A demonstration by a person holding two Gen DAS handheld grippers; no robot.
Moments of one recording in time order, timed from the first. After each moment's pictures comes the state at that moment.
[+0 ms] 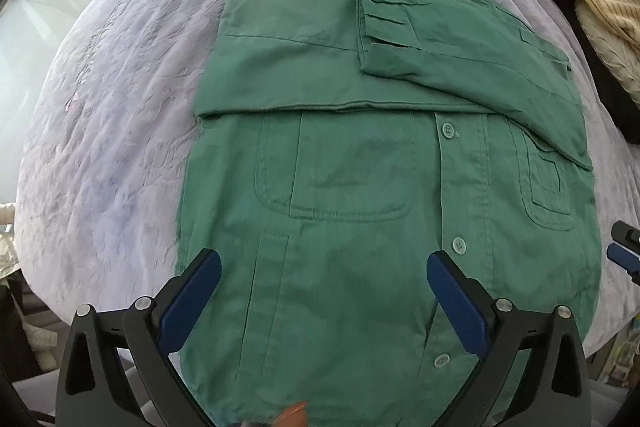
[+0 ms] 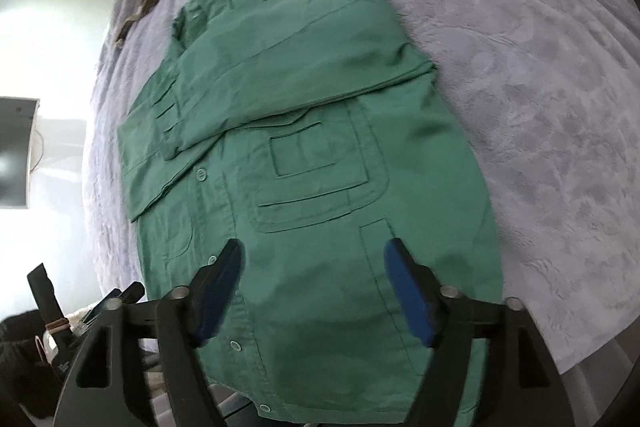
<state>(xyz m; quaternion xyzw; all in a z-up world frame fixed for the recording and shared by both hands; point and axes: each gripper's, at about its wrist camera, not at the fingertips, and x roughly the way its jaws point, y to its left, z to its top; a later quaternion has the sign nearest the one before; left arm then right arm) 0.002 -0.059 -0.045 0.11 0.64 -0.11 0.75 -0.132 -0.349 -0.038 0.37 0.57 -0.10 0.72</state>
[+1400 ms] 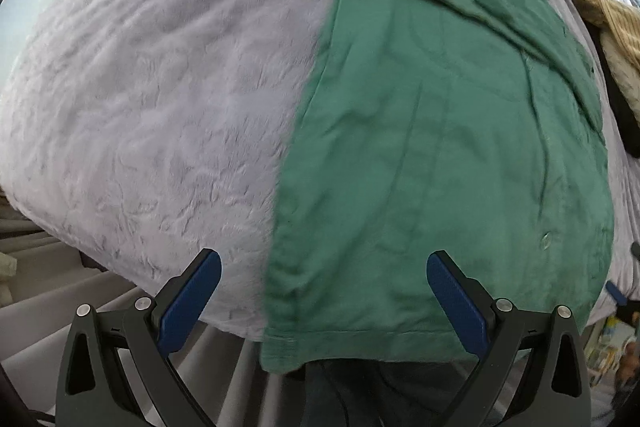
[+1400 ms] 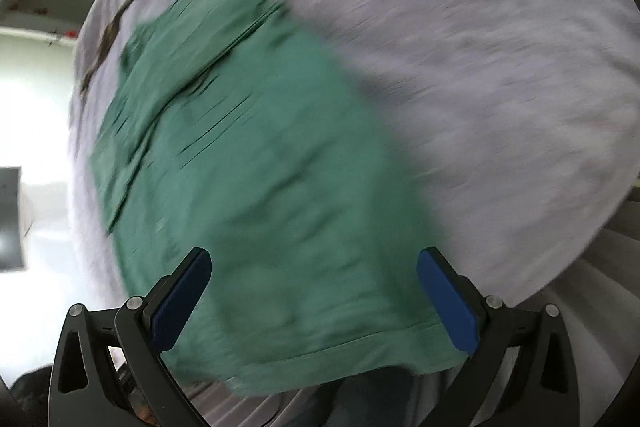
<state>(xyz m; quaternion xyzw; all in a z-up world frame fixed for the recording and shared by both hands) -0.066 0.098 -0.096 0.01 0.70 -0.09 0.71 -0.281 -0.344 -0.060 0.44 0.52 -0.24 0.69</state>
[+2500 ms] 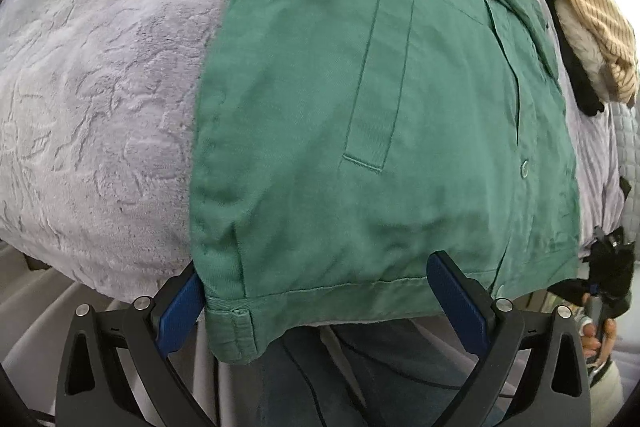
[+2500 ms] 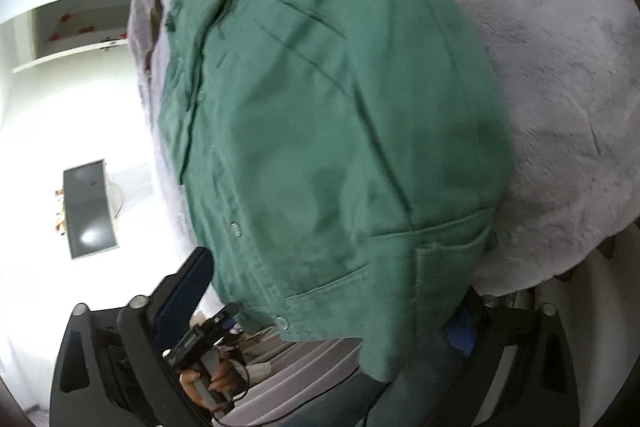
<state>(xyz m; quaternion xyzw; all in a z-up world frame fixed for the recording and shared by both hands) -0.100 0.114 -0.134 -0.03 0.73 -0.20 0.65 -0.311 -0.294 -0.126 0.59 0.49 -0.08 0.63</state>
